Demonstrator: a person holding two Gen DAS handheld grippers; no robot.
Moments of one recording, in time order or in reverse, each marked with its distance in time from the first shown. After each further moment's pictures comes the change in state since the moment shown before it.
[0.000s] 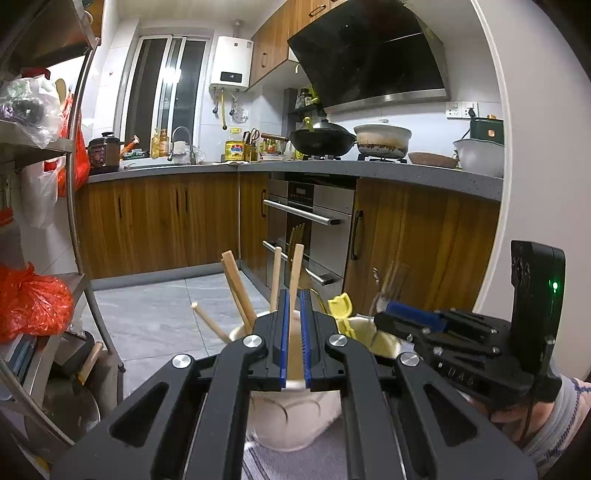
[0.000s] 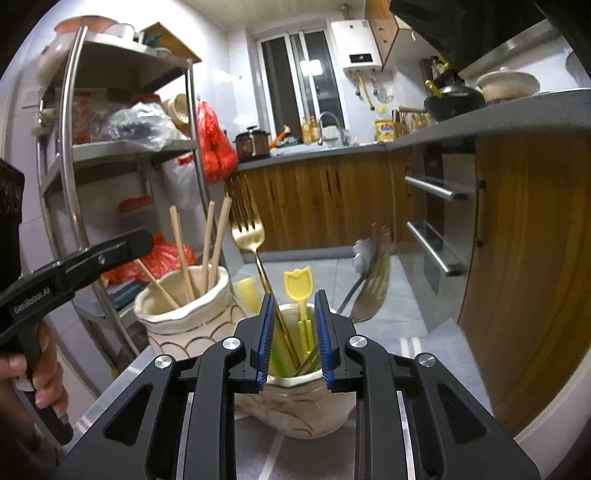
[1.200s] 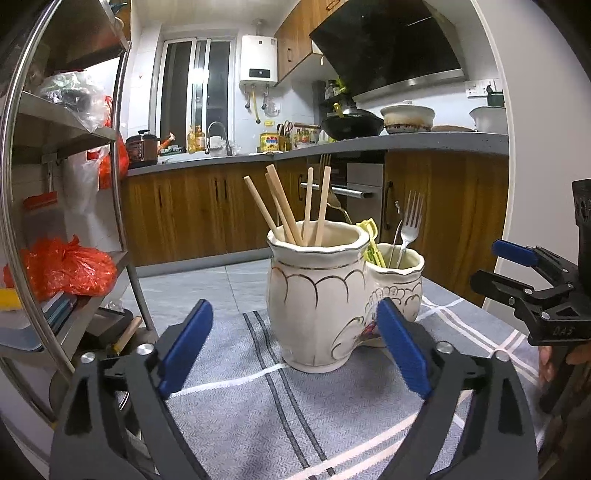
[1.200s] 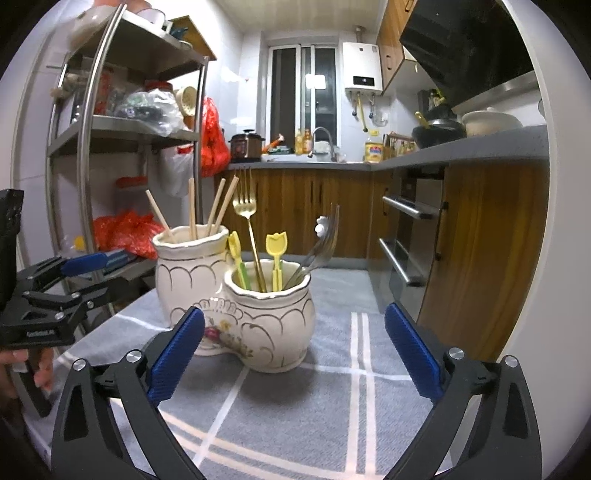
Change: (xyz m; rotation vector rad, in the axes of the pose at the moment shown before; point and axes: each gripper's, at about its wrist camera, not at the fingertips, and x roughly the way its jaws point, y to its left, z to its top) left arm -0.039 -0.007 -0.075 0.020 0.014 0.177; right arm -0.061 -0.003 -0.038 -0.145 -0.038 -0.094
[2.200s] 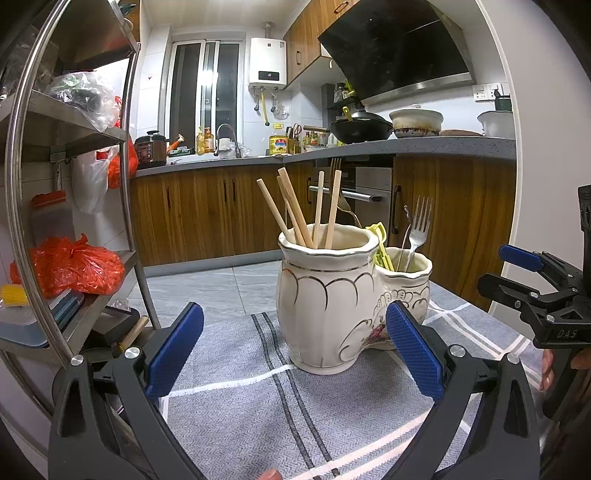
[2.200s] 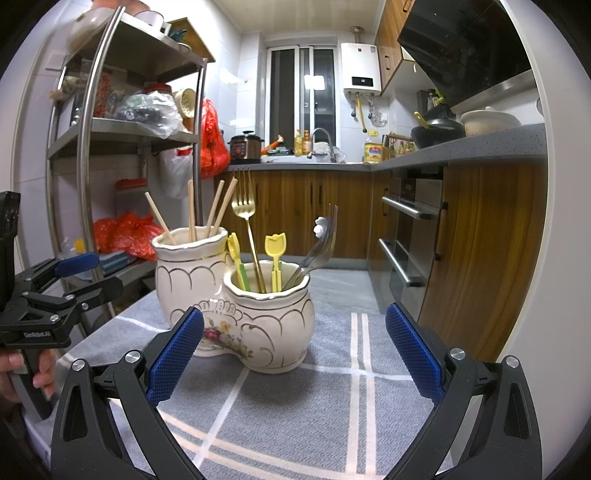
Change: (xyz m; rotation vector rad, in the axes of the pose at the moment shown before) left arm -0.005 0.006 -0.002 -0.016 -0.010 0.027; right arm -0.001 -0.001 -0.001 0.003 0.002 -0.003
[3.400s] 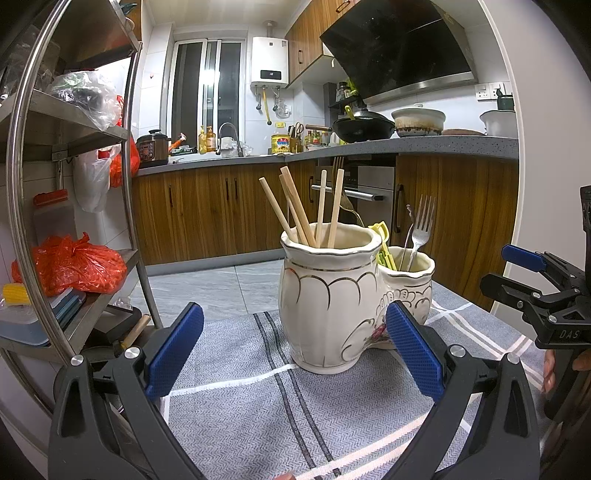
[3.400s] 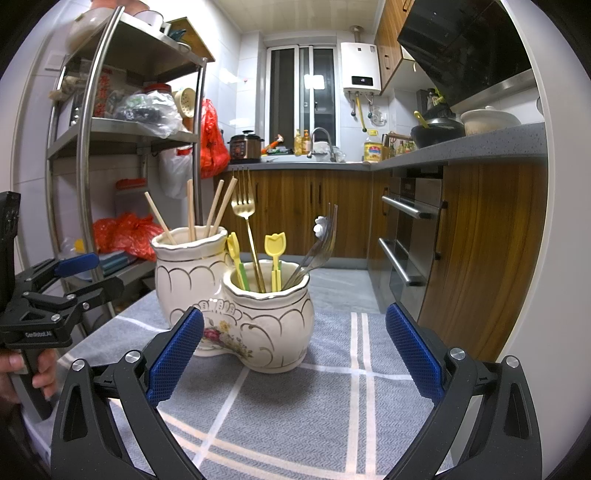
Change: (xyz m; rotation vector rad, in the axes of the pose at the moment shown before) left arm 0.002 0.003 -0.002 -0.002 0.006 0.009; right arm 0.000 0.000 0.000 0.000 0.000 0.000
